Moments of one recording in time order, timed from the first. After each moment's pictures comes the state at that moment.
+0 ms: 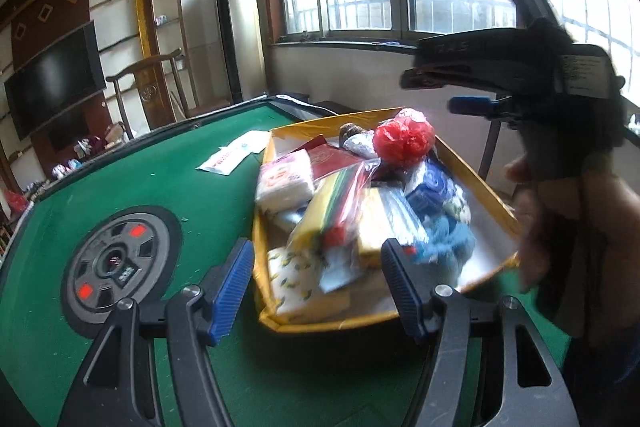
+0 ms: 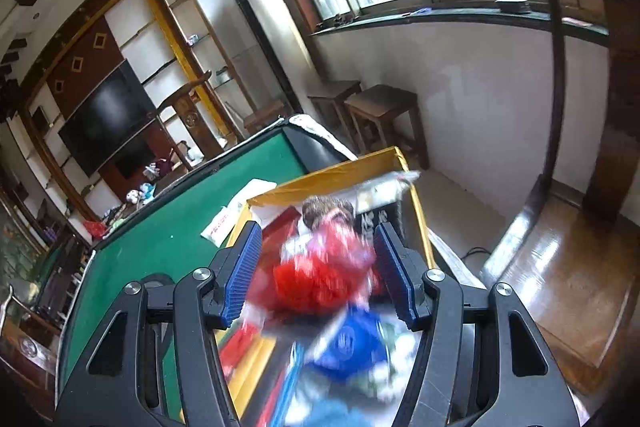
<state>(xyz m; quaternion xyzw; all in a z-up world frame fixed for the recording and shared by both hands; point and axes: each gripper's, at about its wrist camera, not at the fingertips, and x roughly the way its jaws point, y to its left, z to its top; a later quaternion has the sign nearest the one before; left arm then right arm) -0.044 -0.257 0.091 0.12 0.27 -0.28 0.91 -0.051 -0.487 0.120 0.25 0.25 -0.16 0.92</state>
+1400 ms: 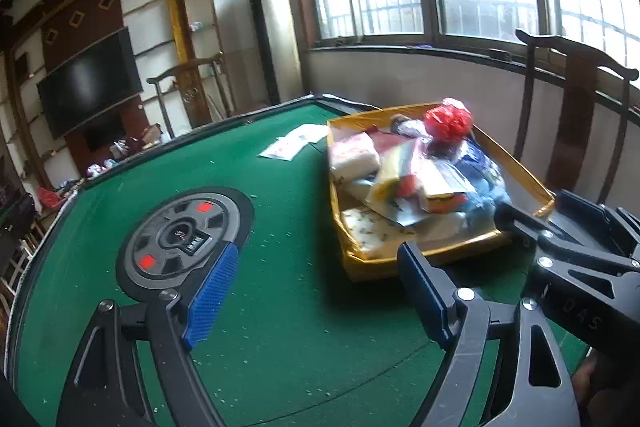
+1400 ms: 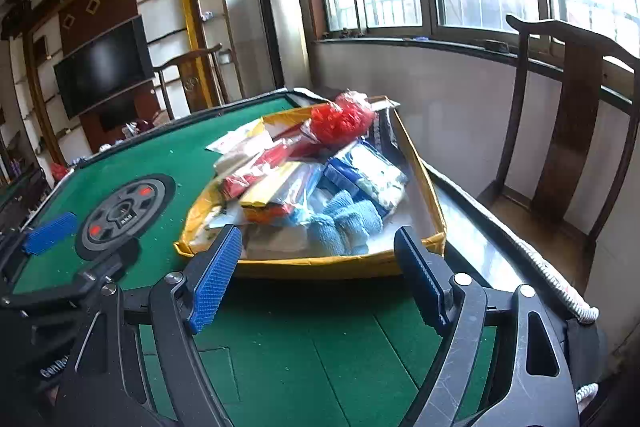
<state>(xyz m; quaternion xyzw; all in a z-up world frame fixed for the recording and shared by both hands) -0.071 -0.197 0.085 0.13 0.25 -0.22 0.93 -0.161 -0.357 0.082 0.12 0.26 -0.21 0.94</state>
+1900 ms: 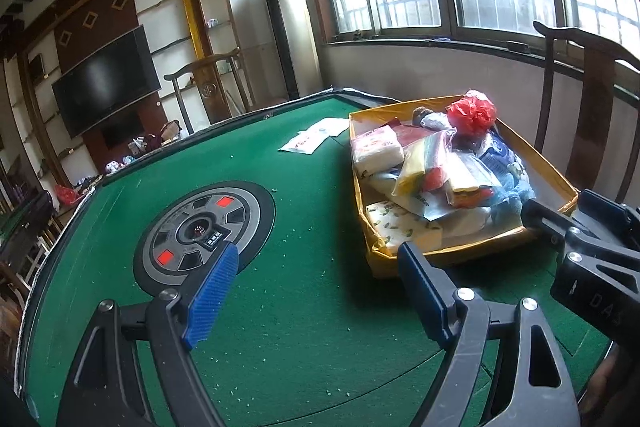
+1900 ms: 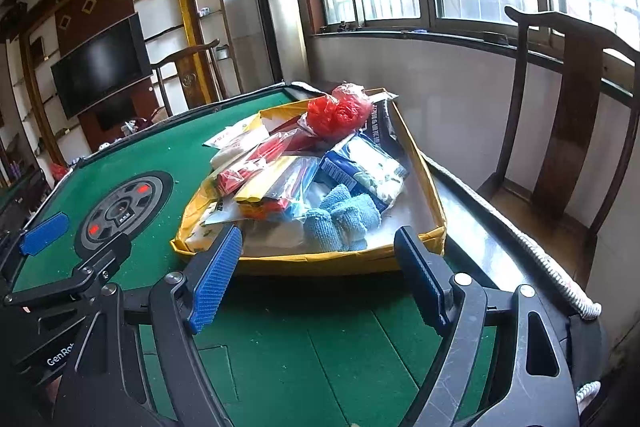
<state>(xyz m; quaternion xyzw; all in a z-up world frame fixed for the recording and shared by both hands) -0.066 -0.193 0.084 0.14 0.25 -0.18 0.94 -0.162 -0.358 0.080 0.13 0.26 -0.21 0.94</state>
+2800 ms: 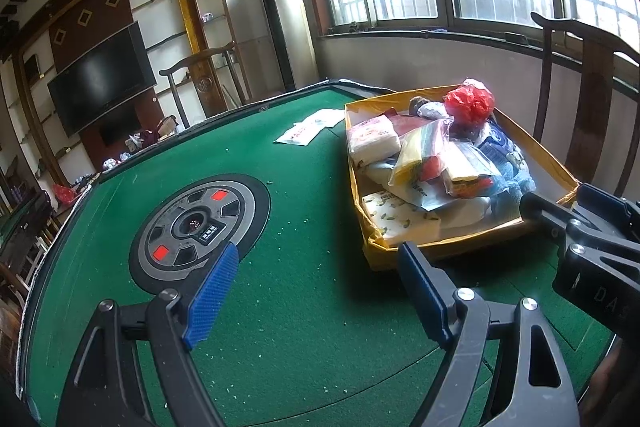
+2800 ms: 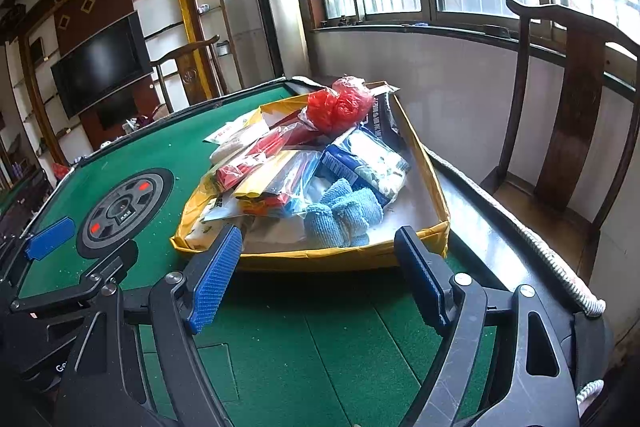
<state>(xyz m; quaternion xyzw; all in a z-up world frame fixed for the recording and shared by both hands) -0.064 -0.192 0.080 0.15 0.27 -0.19 0.93 -0.160 -0.358 0.076 0.13 0.27 -0.20 0.93</state>
